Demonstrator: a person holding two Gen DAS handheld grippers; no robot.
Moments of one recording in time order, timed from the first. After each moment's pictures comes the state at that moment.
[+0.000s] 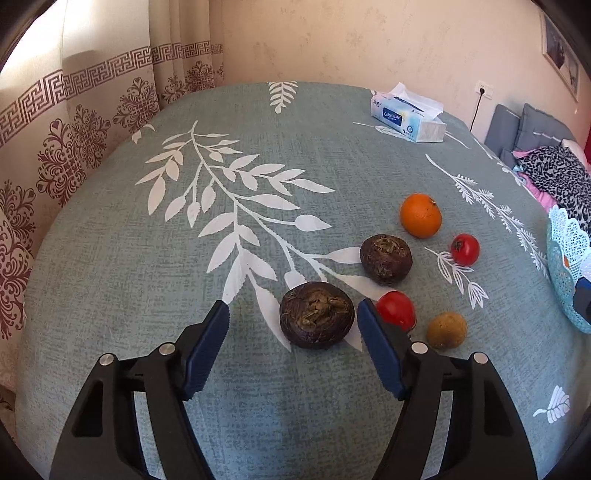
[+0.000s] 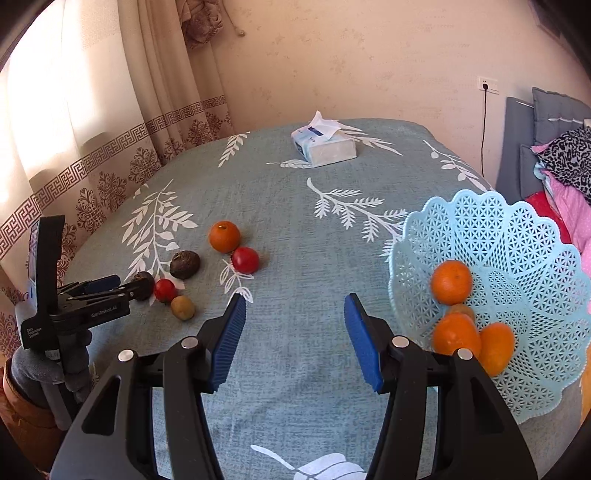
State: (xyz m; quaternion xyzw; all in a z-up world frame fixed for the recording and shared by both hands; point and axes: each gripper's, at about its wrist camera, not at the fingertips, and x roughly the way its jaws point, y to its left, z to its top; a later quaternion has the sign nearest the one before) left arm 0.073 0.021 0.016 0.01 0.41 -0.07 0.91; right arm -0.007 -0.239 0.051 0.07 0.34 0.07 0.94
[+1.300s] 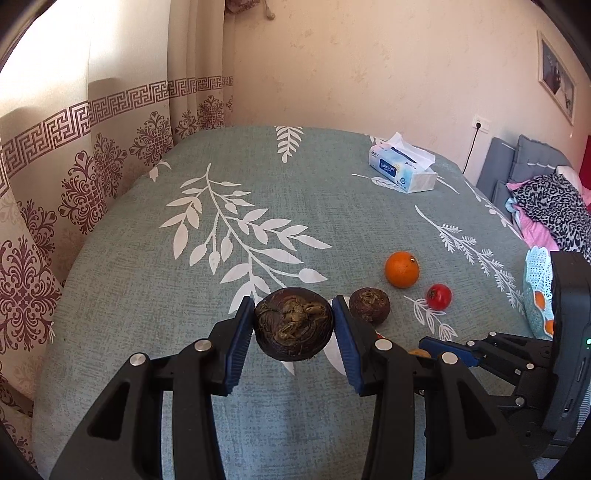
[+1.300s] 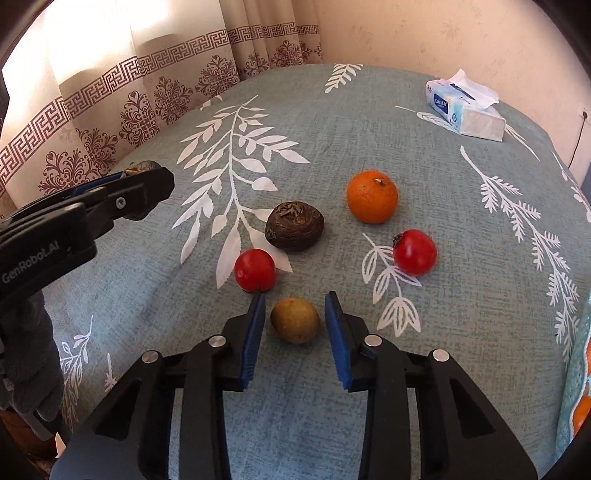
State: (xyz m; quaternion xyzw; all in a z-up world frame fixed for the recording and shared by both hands) left arm 0.054 0.032 0.068 -0.01 0.35 -0.06 0.93; right arm 0.067 -0.117 0.008 -0.02 0.44 0.21 0.88
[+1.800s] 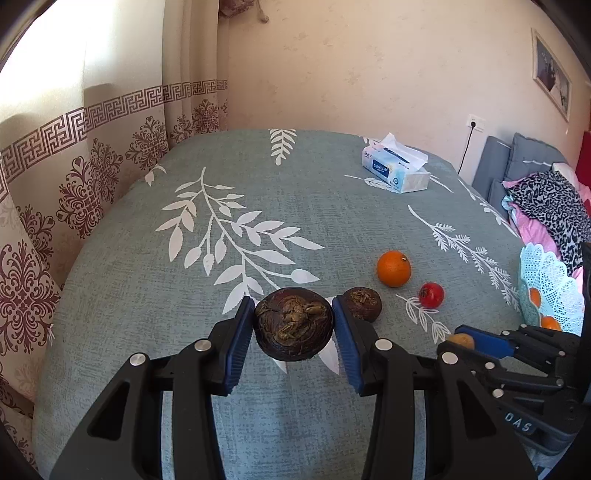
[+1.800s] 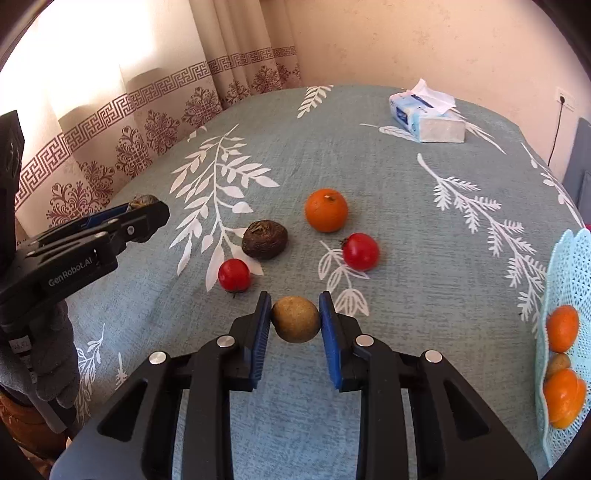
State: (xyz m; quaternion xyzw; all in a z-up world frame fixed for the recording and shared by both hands) left arm 0.050 0.026 0.069 0.00 0.34 -0.07 0.94; right arm 0.043 -0.161 0.037 0.02 0.40 0.18 0.90
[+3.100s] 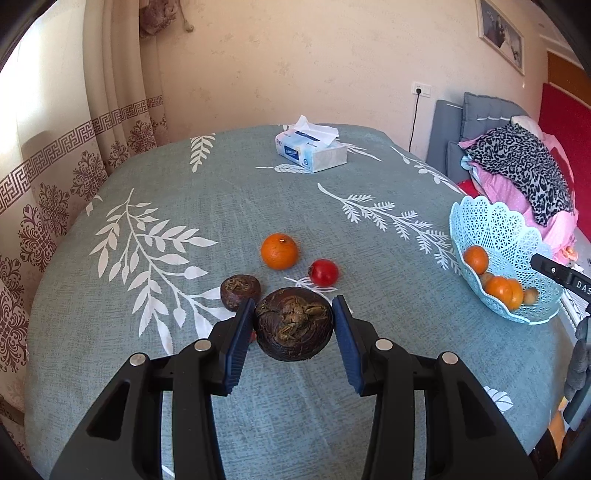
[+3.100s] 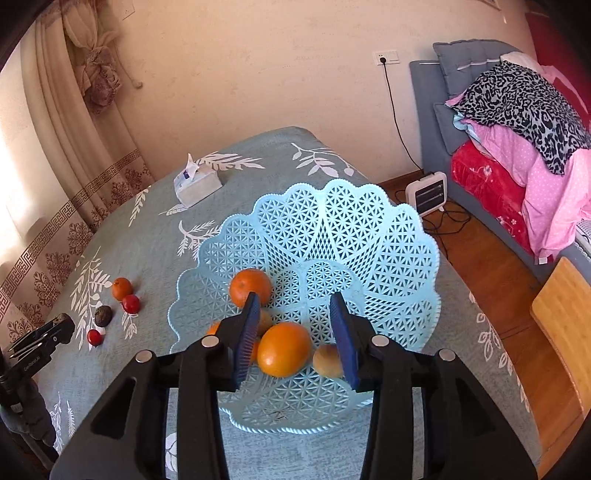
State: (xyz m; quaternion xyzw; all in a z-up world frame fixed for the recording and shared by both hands) left arm 0.019 -0.082 0.074 0.07 0.35 -0.15 0.92; right arm -0.050 -0.406 0.048 0.18 0.32 -0.06 0.93
